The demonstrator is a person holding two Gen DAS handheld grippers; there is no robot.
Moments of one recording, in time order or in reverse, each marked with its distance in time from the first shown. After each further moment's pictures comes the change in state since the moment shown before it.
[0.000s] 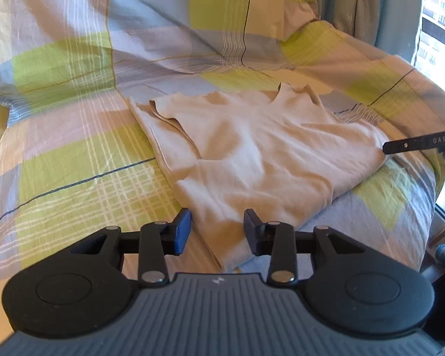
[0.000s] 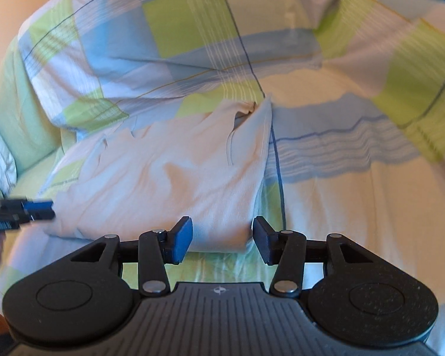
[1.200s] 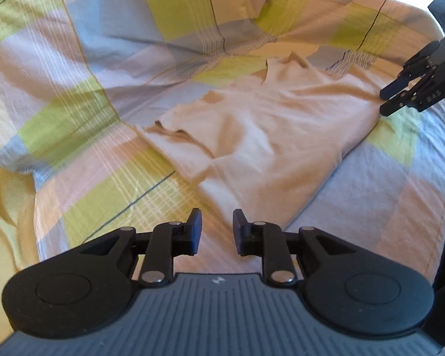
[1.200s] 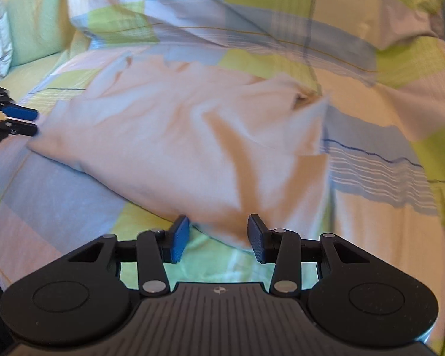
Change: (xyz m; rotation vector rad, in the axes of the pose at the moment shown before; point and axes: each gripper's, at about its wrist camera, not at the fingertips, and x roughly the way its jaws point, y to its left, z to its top) left arm -0.027 -0.023 0.007 0.308 0.000 0.075; right arm 0.019 0.076 -0.005 -0.393 0.152 -0.178
